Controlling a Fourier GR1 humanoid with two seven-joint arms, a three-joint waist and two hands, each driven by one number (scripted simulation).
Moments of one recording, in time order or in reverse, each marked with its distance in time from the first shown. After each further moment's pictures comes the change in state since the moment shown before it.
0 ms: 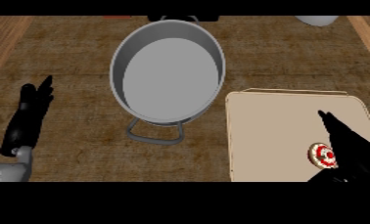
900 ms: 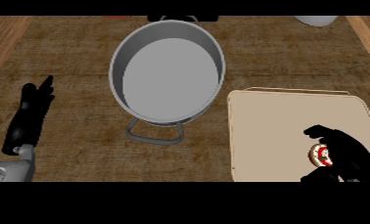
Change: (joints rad) left arm -0.013 -0.084 0.098 0.024 -0.088 -0.080 -0.016; right arm 0.032 0.139 -0.111 0.139 0.111 0.020 -0.214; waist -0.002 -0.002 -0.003
